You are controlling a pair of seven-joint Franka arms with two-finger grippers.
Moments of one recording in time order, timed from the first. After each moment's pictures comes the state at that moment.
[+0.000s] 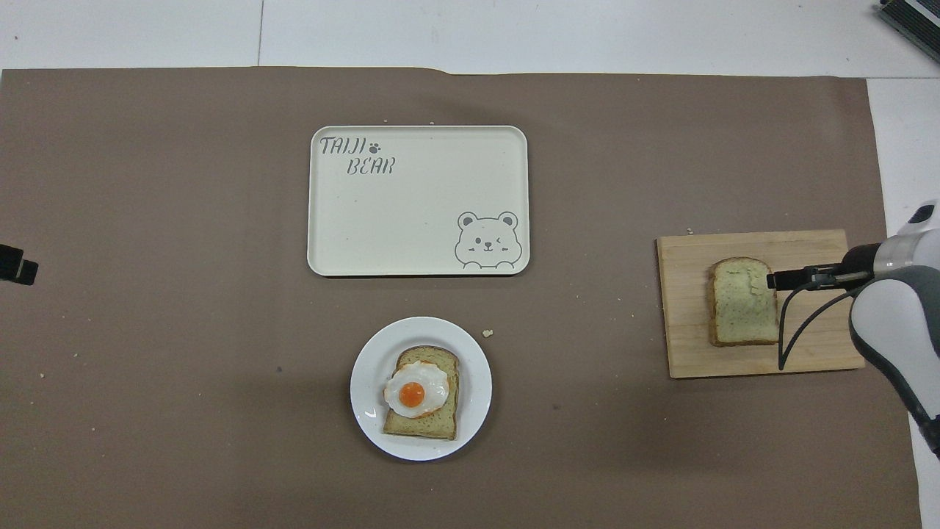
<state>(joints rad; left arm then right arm) 0.05 -0.01 -0.04 -1.42 0.00 1.35 0.18 -0.22 0.05 -0.02 -2.15 0.17 2.22 -0.41</state>
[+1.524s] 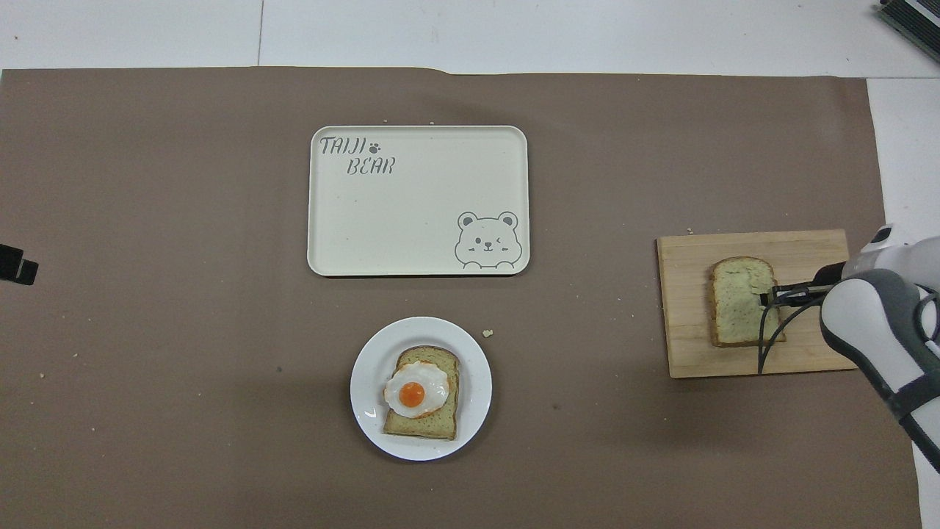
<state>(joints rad) 0.05 -0.01 -0.04 -1.42 0.00 1.35 0.18 -0.24 0.14 -0.02 -2.14 0.19 2.18 -0.41</state>
